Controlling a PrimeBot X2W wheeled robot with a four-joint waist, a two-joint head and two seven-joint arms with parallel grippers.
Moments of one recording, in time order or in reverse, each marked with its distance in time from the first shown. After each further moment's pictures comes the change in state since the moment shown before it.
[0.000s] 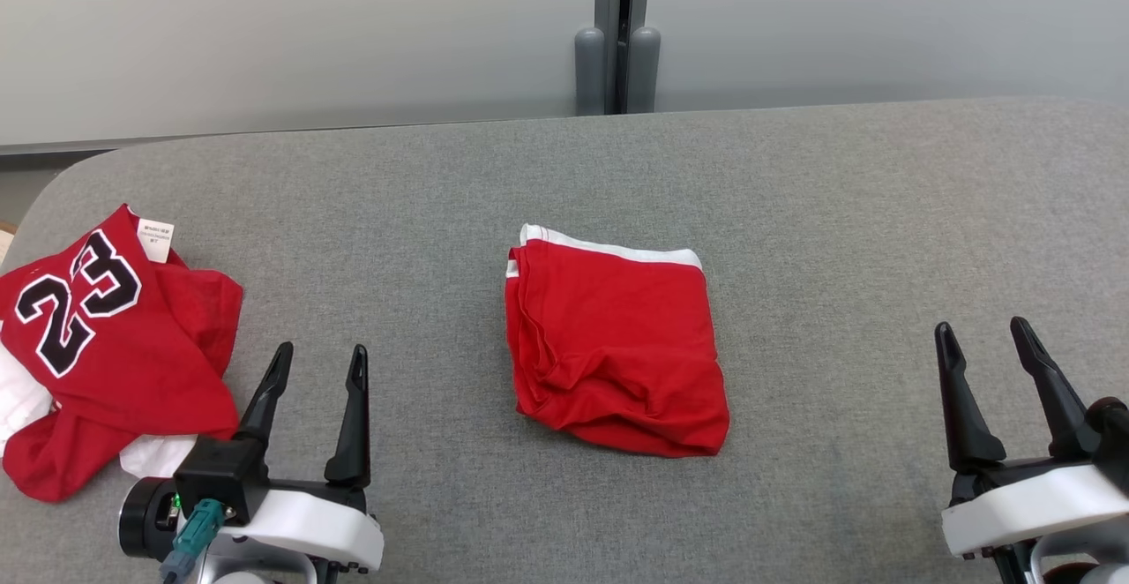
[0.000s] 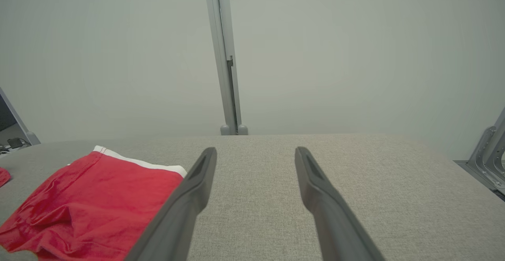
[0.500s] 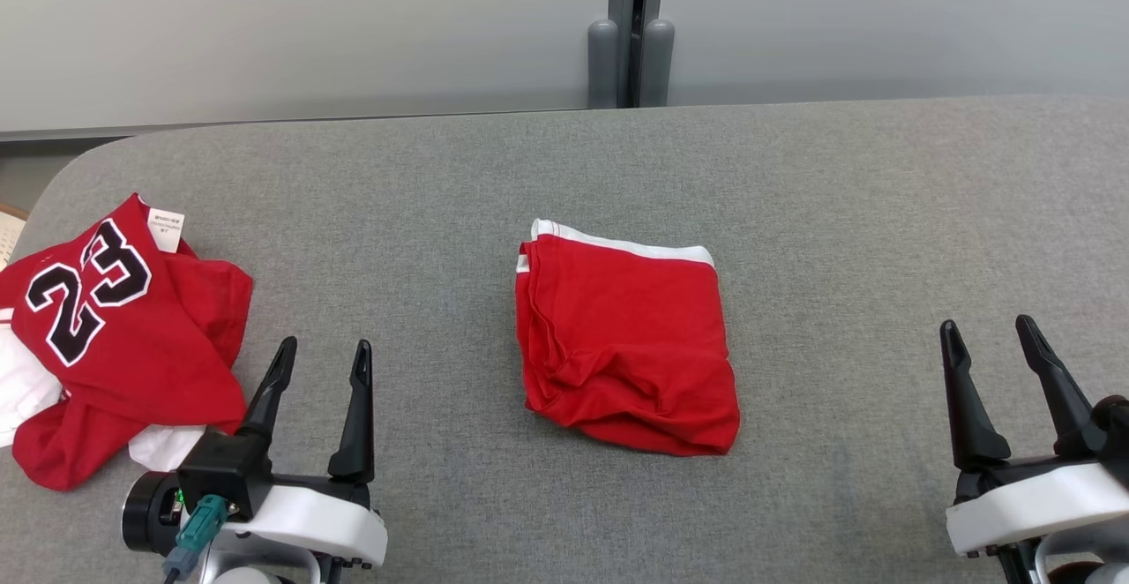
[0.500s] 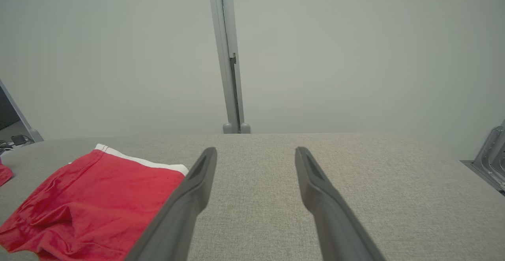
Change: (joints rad) left arm -0.008 0.002 -0.012 -0.005 -0.006 0.004 0.000; right arm 0.002 0.001 -0.008 -0.011 -0.001 0.000 0.011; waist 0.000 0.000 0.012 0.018
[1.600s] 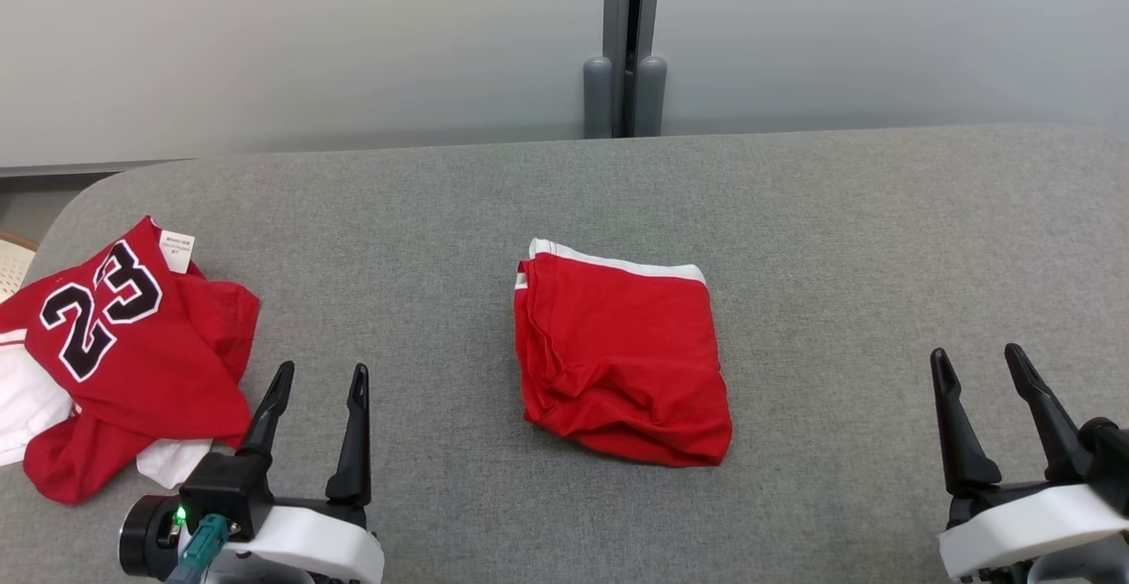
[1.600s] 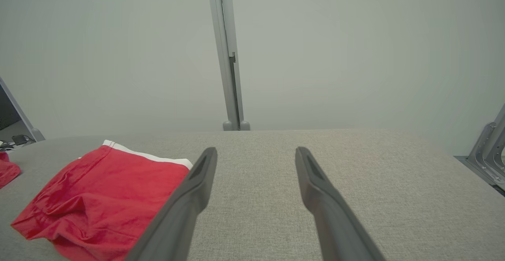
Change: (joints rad) left arm 0.036 0.021 -0.019 -0.007 -0.010 0.029 0.006; right arm 0.042 0.016 0.000 -0.003 -0.009 0.000 0.020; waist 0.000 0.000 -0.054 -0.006
